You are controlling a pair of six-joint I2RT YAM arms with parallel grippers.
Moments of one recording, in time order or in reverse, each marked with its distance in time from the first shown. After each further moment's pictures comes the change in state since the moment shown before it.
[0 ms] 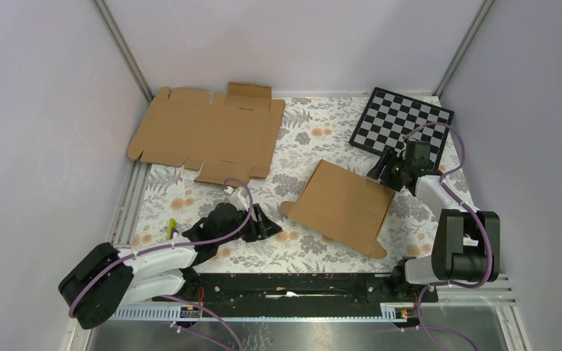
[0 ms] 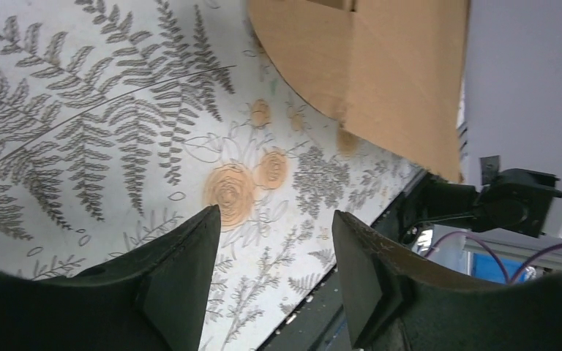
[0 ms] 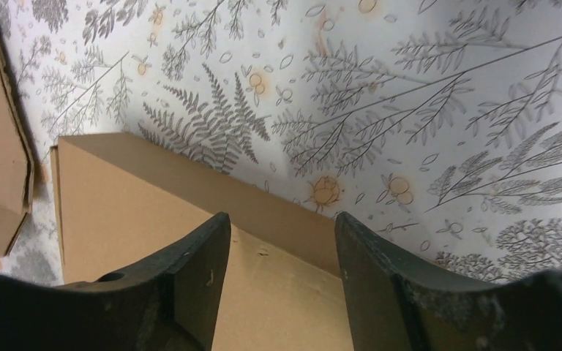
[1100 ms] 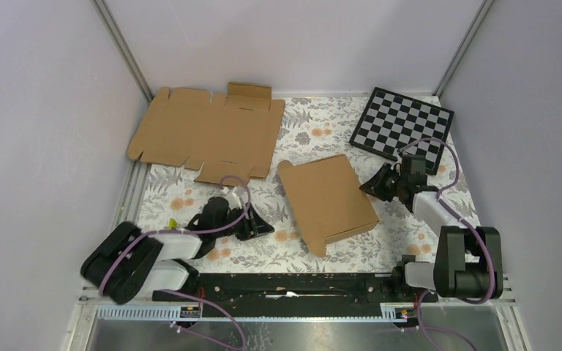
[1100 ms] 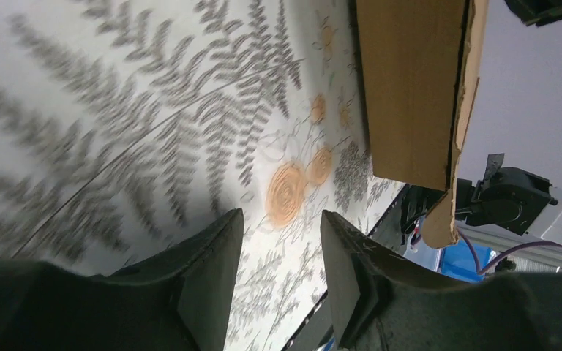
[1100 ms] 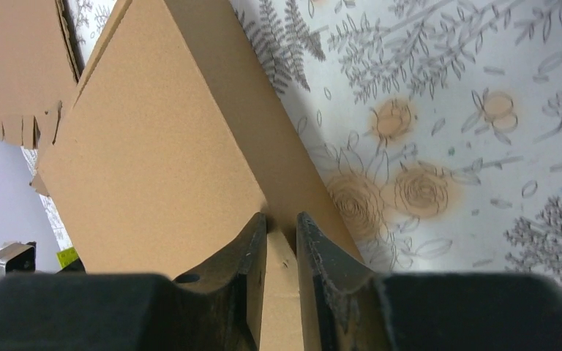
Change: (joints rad) left arm 0.249 0.136 -0.065 0.125 0.283 0.028; right arm 0.036 -0.140 -0.202 0.078 -0.139 0.147
